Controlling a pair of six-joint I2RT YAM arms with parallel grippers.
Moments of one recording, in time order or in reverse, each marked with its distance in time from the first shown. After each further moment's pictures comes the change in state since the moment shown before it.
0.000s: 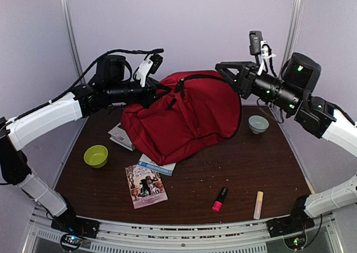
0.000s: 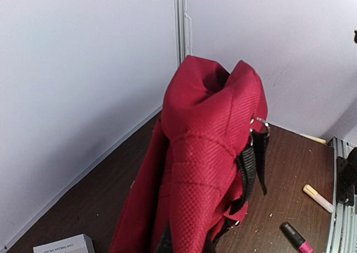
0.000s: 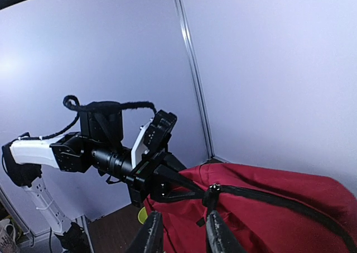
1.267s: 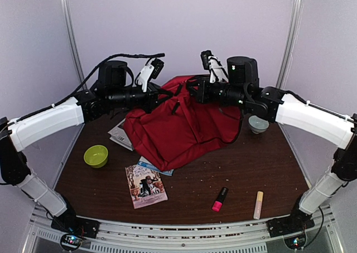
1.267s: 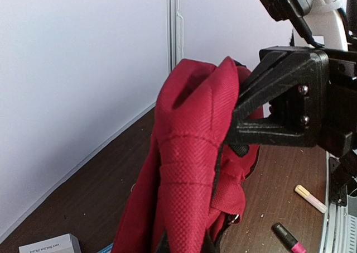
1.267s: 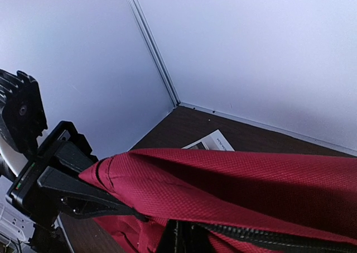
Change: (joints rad) left arm -0.013 -0.009 -0.072 0.074 0.016 -0.037; right arm -0.013 0.404 0.219 -0.142 0.114 0.148
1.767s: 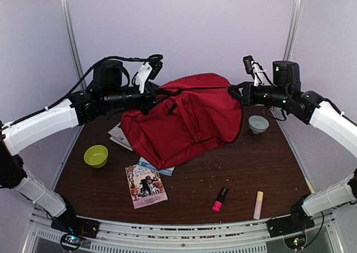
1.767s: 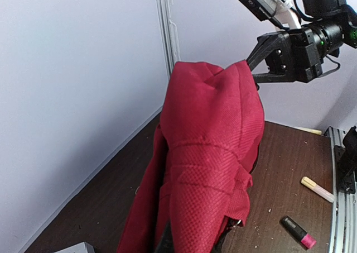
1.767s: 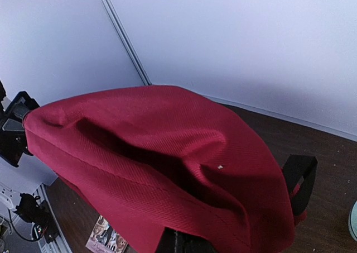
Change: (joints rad) left arm -0.014 -0.054 -0.023 -0.009 -0.027 0.088; right arm -0.320 -0.293 -0.219 -0.169 -0.271 -0.086
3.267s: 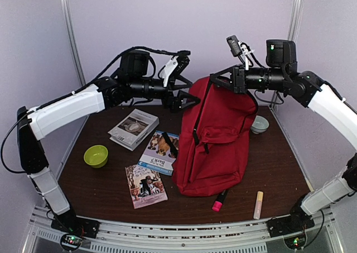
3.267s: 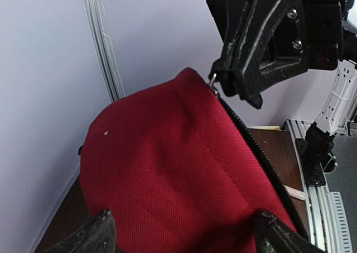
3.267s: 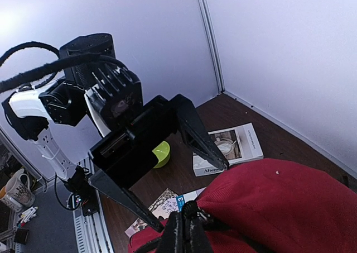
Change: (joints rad) left arm -0.043 0.277 0.331 -0.094 0.258 0.073; right arm 0.108 0.111 0.304 -0.138 -0.265 -0.124
